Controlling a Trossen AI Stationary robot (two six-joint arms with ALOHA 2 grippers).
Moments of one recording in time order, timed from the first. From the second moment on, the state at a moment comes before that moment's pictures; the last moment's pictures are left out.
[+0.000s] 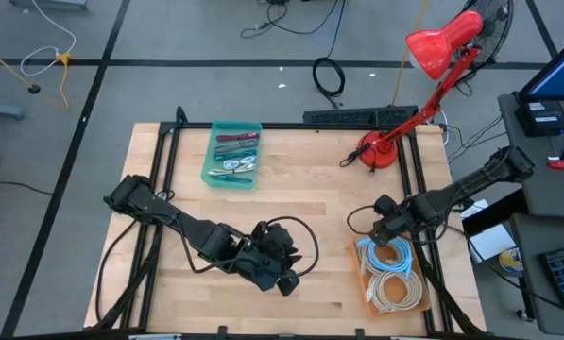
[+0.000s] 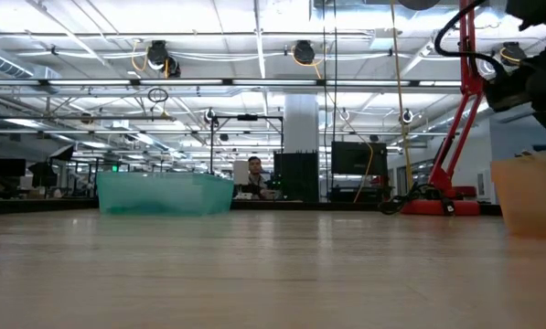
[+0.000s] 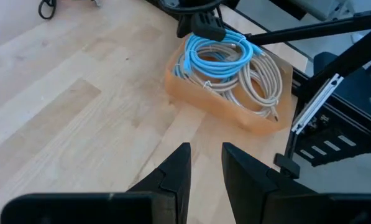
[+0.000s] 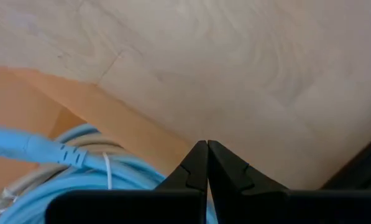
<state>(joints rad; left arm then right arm) -0.48 1.88 1.82 -0.70 -0.52 -0.89 0.45 1.02 0.58 -1.06 0.10 1.34</state>
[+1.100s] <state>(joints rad) -0.47 1.88 1.82 -0.71 -0.56 -0.89 0.55 0.98 0.79 -1.22 0.28 1.45</state>
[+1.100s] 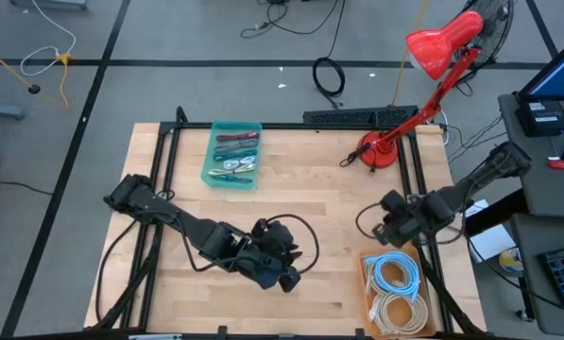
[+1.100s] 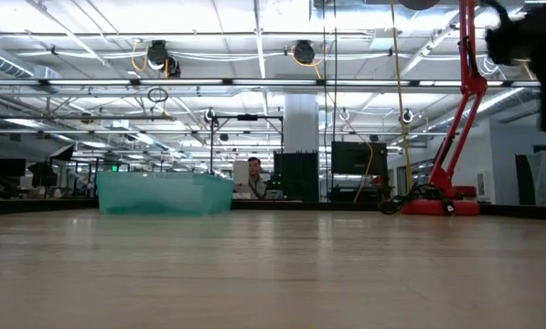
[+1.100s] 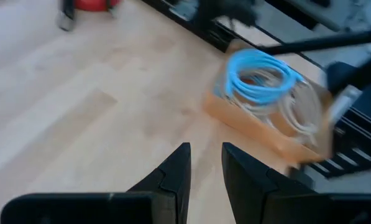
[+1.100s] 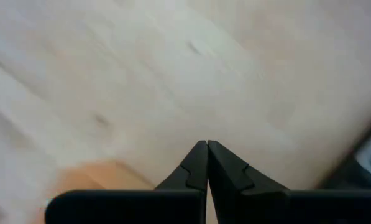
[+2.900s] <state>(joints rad) 0.46 2.17 1.82 -1.13 -0.08 -0.64 0.46 0.83 0.87 -0.66 0.28 0.80</state>
